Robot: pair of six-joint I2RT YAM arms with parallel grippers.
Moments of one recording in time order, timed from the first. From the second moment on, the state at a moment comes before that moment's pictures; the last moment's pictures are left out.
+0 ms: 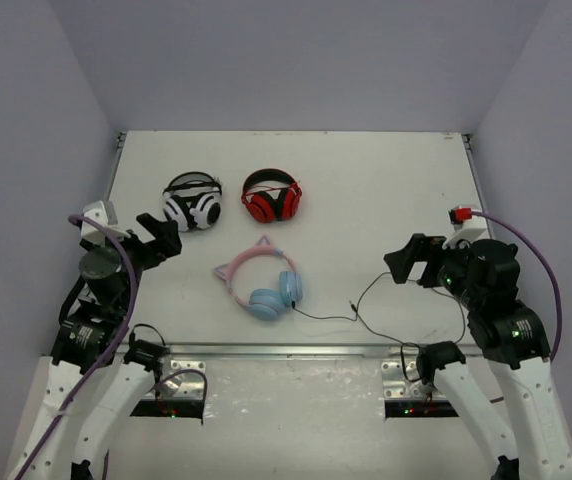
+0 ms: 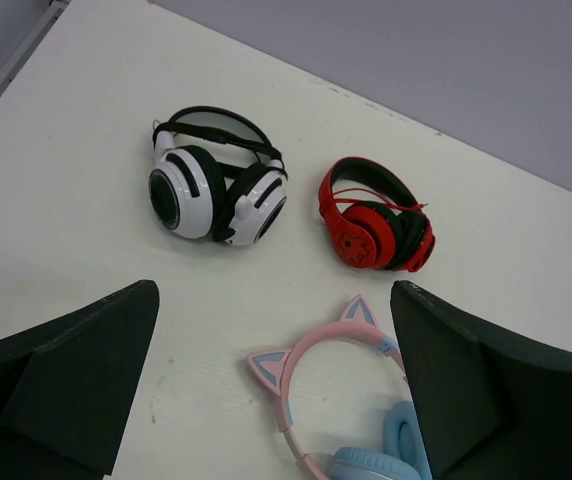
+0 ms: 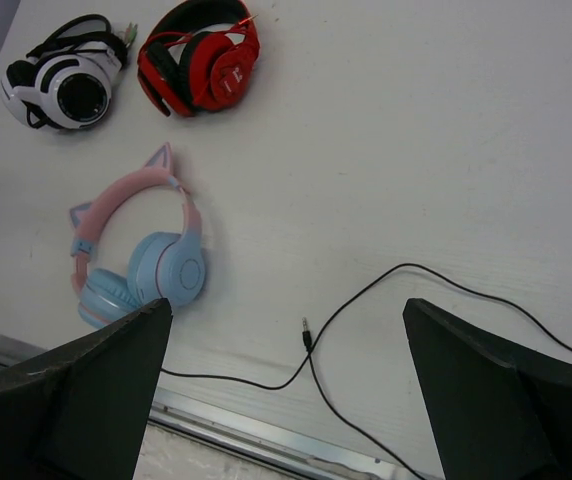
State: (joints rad) left arm -0.24 0.45 0.77 -0.54 -0.33 -0.47; right arm 0.20 0.51 0.83 -0.75 -0.13 0.28
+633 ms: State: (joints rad) left arm -0.27 1.18 1.14 -0.52 -0.05 -0.27; right arm 0.20 0.58 0.83 -0.70 -0.29 0.28
